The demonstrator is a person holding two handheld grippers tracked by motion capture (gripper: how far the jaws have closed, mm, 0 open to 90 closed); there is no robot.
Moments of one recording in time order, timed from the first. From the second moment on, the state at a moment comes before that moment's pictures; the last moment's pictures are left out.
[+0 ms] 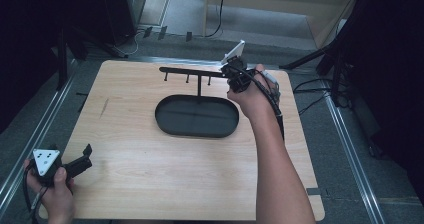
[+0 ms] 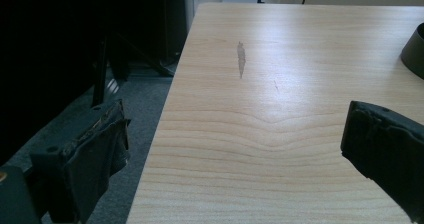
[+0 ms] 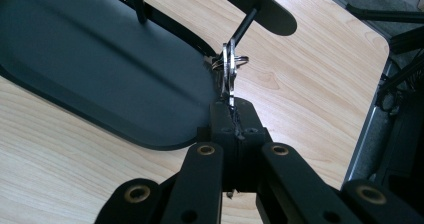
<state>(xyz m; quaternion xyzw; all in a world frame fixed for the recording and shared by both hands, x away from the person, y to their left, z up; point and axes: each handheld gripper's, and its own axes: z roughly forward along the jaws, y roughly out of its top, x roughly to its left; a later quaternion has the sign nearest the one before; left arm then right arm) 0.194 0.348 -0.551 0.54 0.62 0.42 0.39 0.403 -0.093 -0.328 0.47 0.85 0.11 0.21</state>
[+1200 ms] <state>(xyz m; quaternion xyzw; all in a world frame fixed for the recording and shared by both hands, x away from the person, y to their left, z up) 0.194 0.349 -0.551 0.54 0.61 0.41 0.39 0.395 -0.093 -0.323 0.44 0.86 0.10 0.22</state>
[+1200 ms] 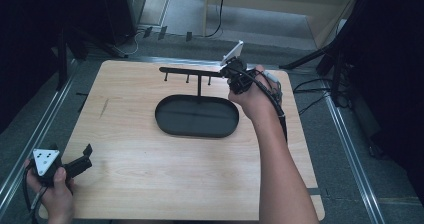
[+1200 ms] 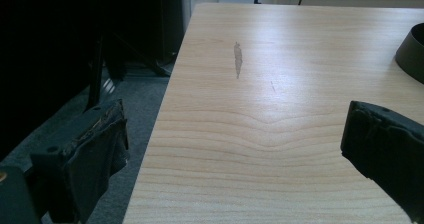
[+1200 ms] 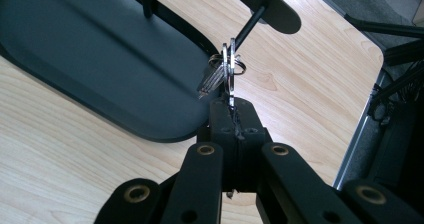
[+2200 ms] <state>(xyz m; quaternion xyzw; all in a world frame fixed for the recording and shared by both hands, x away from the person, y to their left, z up) 0.194 0.349 -0.551 0.54 0.61 0.41 0.40 0.399 -0.091 -0.328 0.45 0.86 0.10 0.23</state>
